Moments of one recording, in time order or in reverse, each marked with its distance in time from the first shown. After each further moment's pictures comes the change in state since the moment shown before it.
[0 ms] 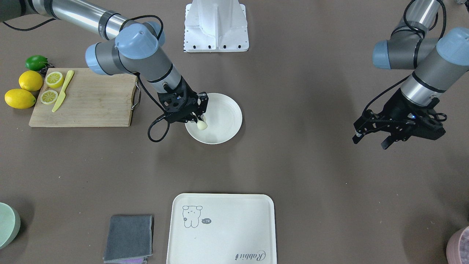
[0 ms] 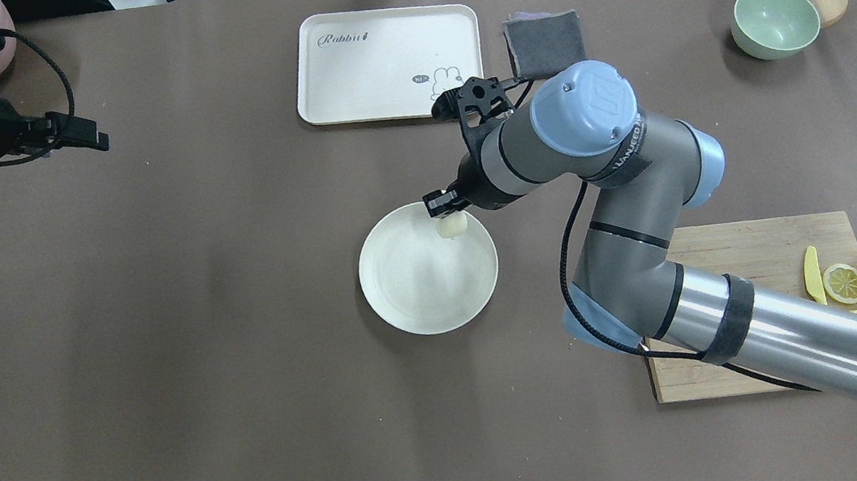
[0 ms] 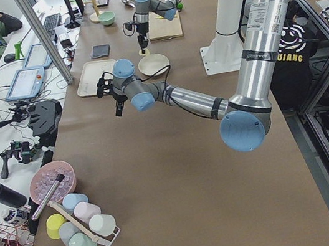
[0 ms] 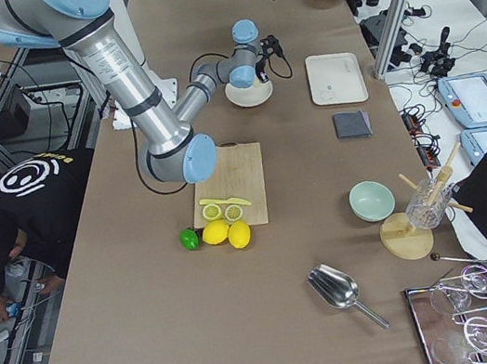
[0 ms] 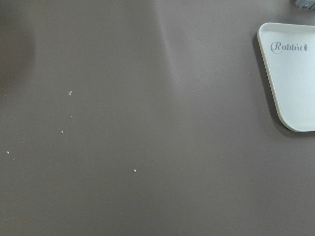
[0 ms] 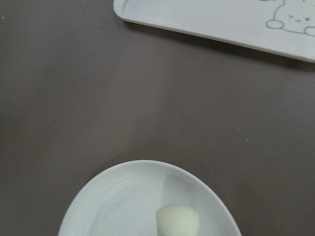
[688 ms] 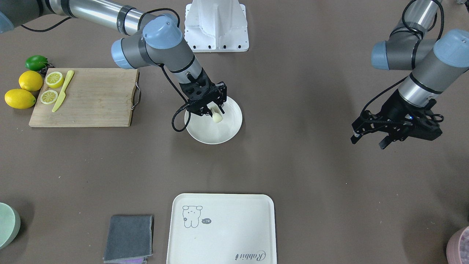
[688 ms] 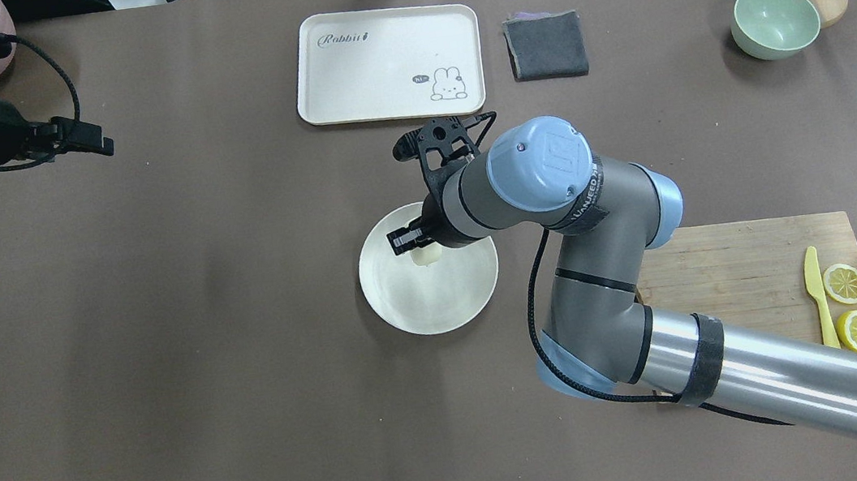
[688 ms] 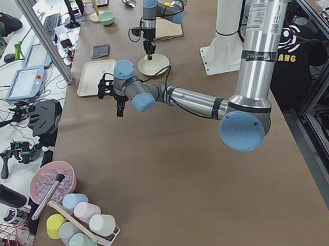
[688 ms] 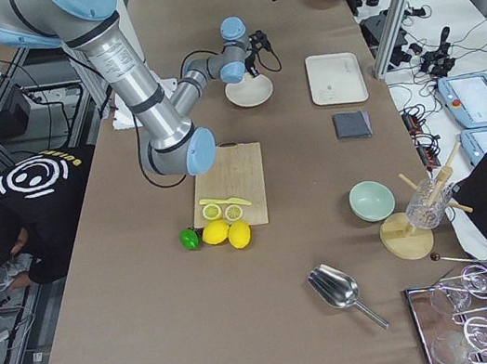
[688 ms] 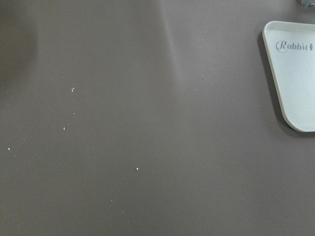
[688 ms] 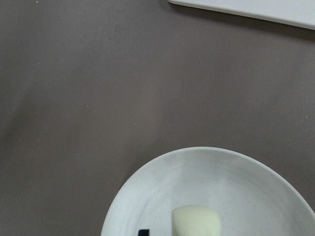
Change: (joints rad) left arm 0.016 0.001 0.002 -0.002 0.005 -0.011; right arm -0.075 0.022 -0.003 0.005 -0.085 0.014
